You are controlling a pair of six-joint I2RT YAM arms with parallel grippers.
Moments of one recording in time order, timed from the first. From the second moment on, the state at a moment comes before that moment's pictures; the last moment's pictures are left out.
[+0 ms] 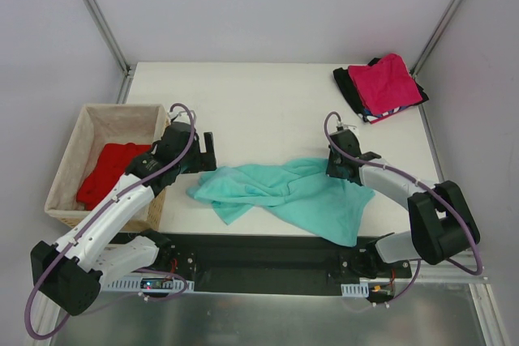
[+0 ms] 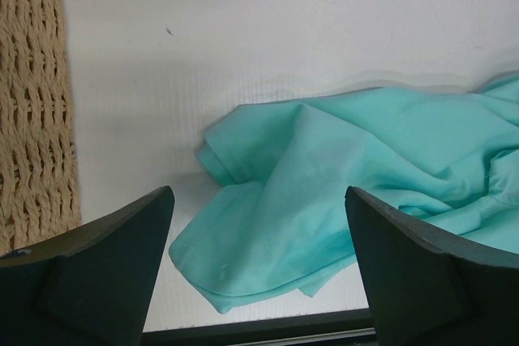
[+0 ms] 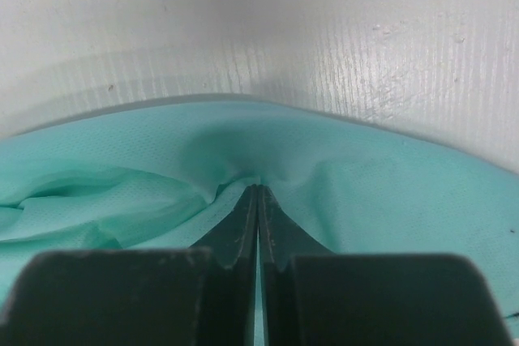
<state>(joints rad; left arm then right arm) -0.50 0.98 0.85 -0.67 -0.19 -0.47 0.43 1.40 0.70 -0.29 0.25 0.49</state>
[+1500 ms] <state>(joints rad) -0.48 0.85 0.61 -0.89 -0.21 -0.86 0.46 1.30 0.67 -0.32 0.25 0.49</state>
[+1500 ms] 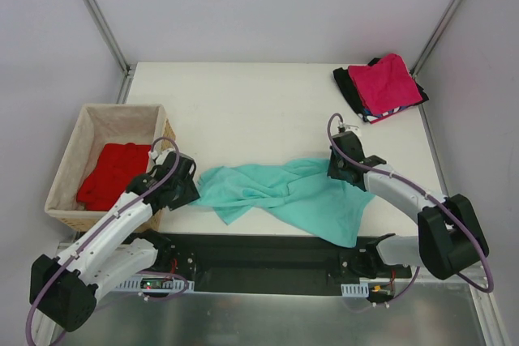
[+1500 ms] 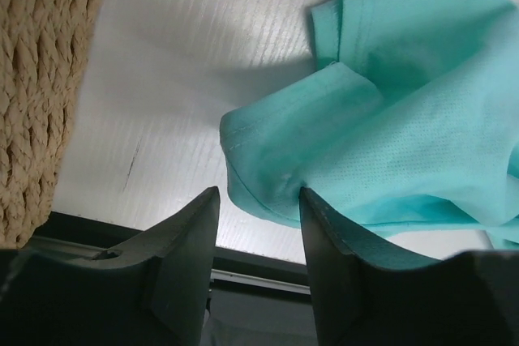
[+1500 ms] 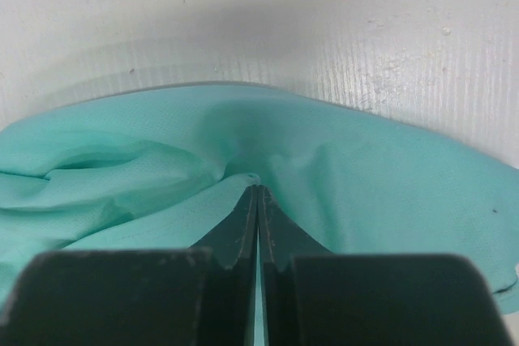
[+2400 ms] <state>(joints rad) -0.47 0.88 0.59 -0.80 -0.22 -0.87 0.46 1.29 0.67 -0.34 0.26 0.49</state>
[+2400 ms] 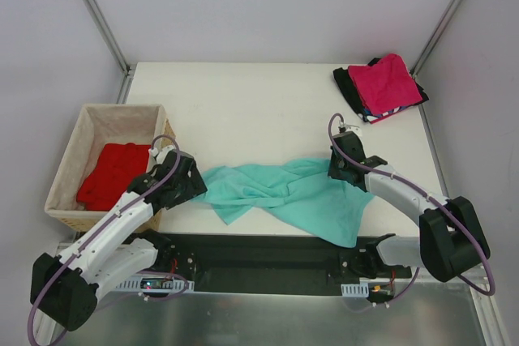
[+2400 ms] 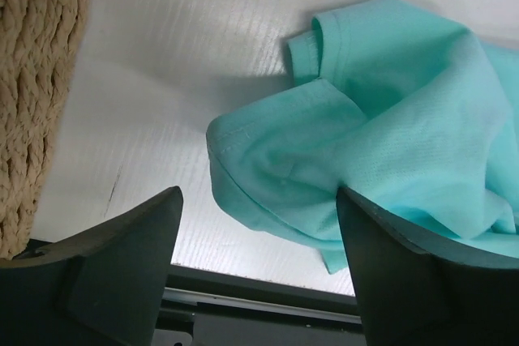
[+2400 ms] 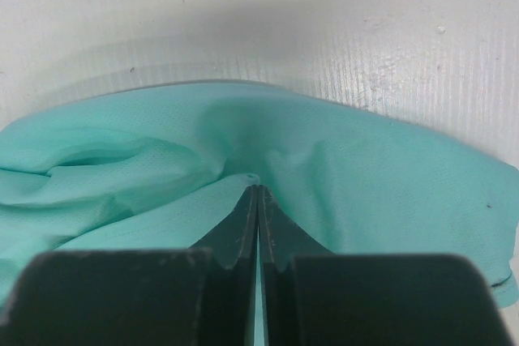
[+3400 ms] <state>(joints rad) -0.47 0.91 0.51 -0.77 -0.27 -0.89 0.46 1.29 0.67 -0.34 0.26 0.49</state>
